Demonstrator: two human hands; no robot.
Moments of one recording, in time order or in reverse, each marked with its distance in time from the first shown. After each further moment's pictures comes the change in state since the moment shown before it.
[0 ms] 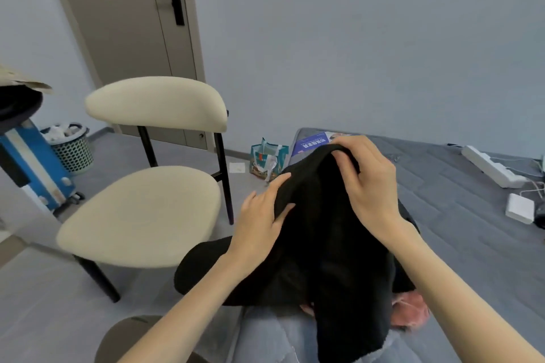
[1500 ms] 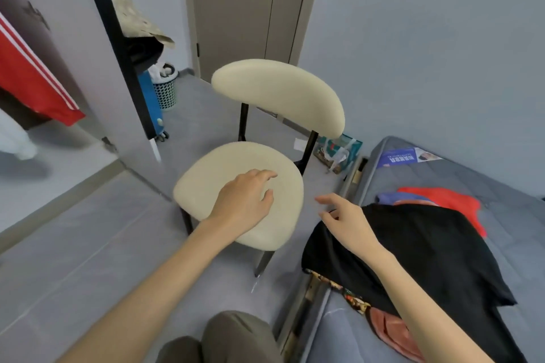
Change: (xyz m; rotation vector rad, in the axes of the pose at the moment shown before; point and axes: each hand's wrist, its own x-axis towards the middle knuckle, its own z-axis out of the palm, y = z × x) left_hand 0.004 -0.130 -0.270 0.249 -0.130 -0.423; right_hand 0.052 -0.128 0.205 0.025 -0.943 0.544
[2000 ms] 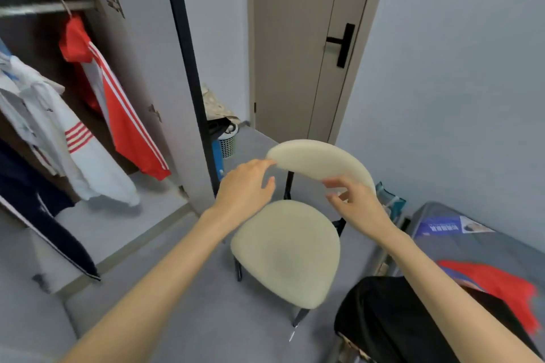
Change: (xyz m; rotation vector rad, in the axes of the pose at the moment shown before) left_hand 0.030 0.068 -0.270 0.159 0.212 -0.124; right_hand 0.058 -0.223 -0.164 0.075 -0.010 -0.300
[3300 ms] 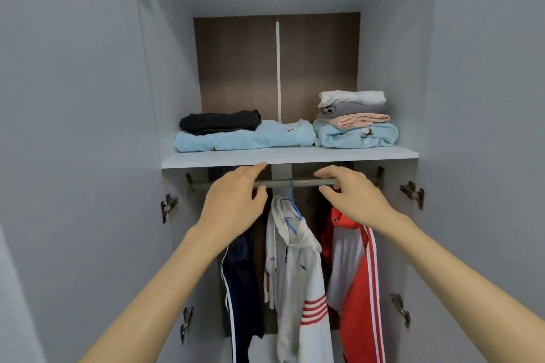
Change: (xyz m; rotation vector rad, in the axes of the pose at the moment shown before) left_hand 0.041 -0.404 -0.444 0.514 0.719 -0.468; right_hand 0.385 -0.597 0.242 0.075 -0.100 -0.989
